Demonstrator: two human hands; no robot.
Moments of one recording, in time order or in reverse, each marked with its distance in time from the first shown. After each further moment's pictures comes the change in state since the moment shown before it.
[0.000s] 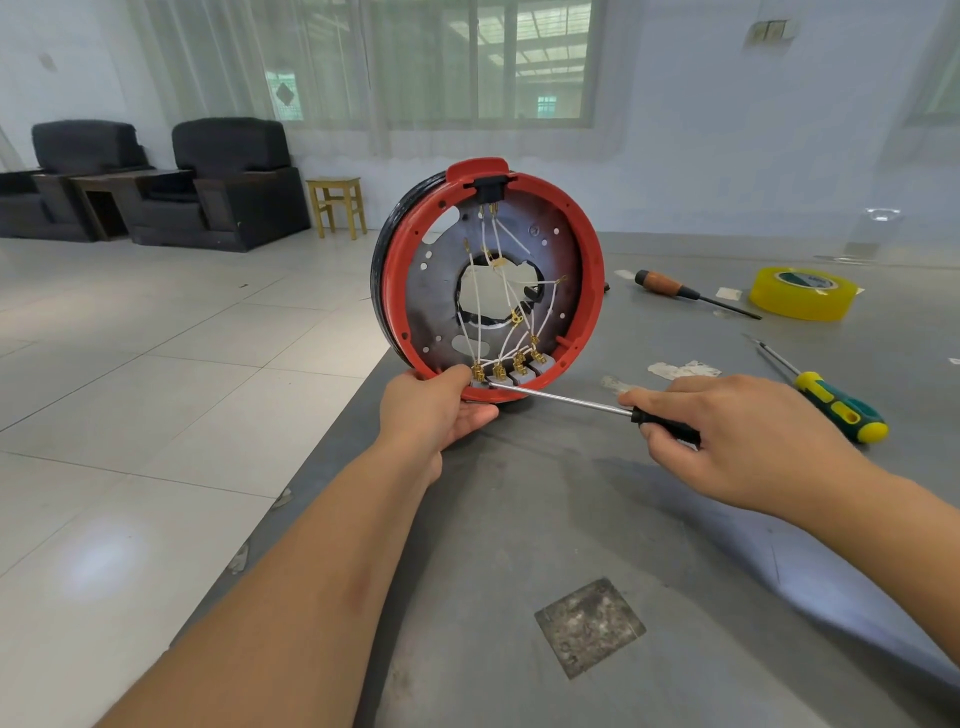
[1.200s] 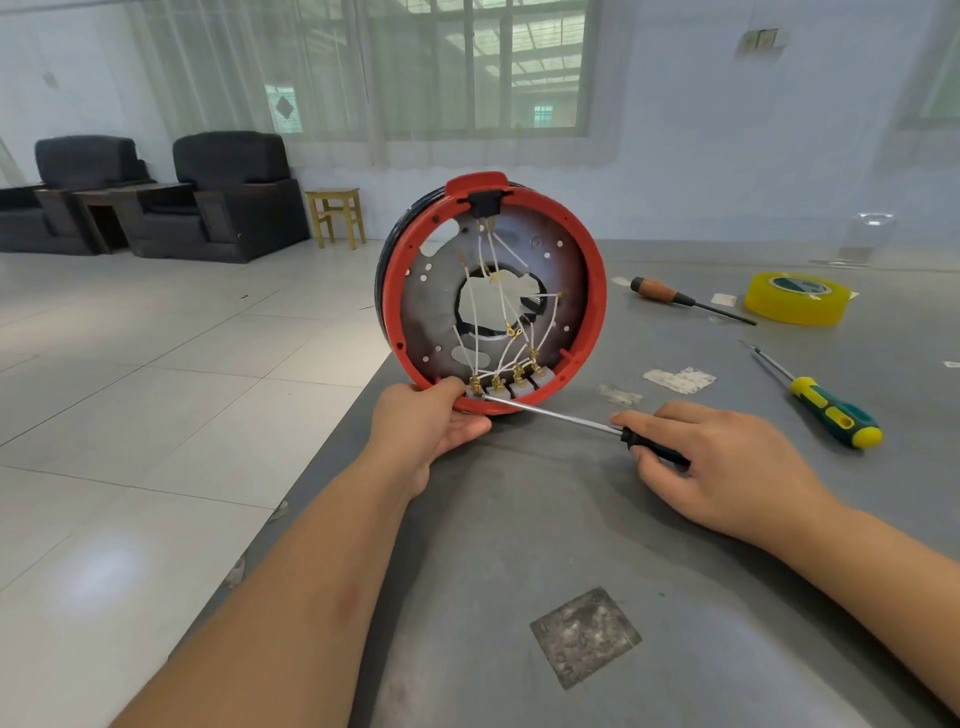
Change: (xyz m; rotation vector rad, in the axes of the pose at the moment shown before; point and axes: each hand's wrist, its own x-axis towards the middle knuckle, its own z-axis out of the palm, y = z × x) left_hand -0.001 0.001 -0.006 0.047 -0.059 0.002; right_hand -0.010 0.002 0.032 0.103 0.096 0.046
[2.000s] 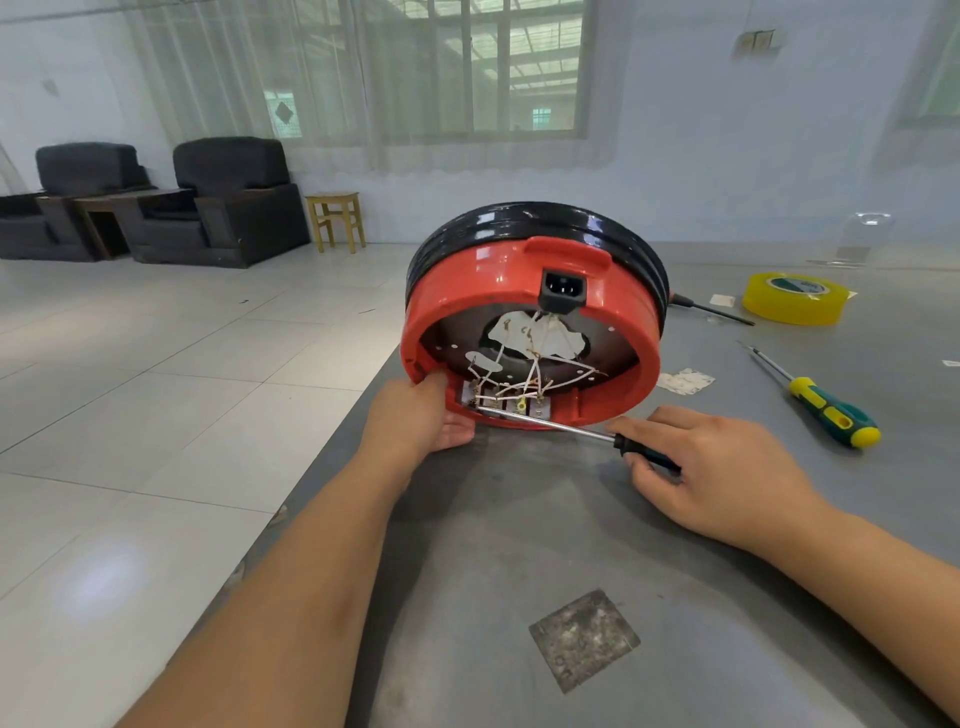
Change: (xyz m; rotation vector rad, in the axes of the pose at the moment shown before) left_hand -0.007 0.012 -0.005 0.197 -0.001 0.075; right_hand 0.001 -0.006 0.000 -0.017 -0.057 -0.001
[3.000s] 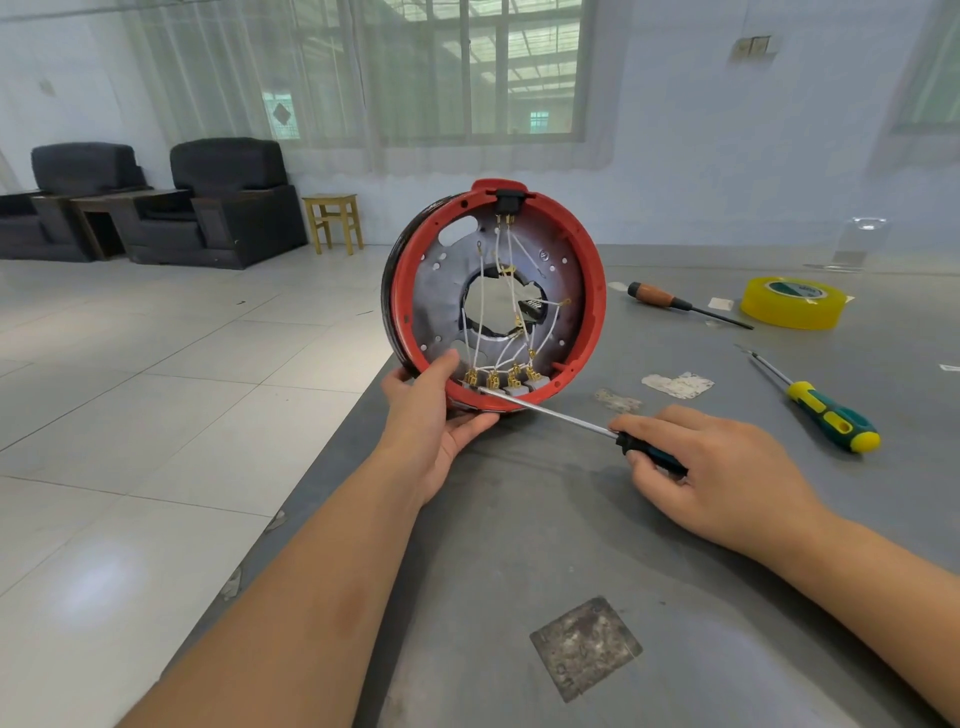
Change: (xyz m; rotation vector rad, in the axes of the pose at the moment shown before) left_hand 0.004 -0.004 0.016 -0.549 -0.058 -0.043; right_hand -0.004 -0.003 -0.001 0.103 0.116 0.026
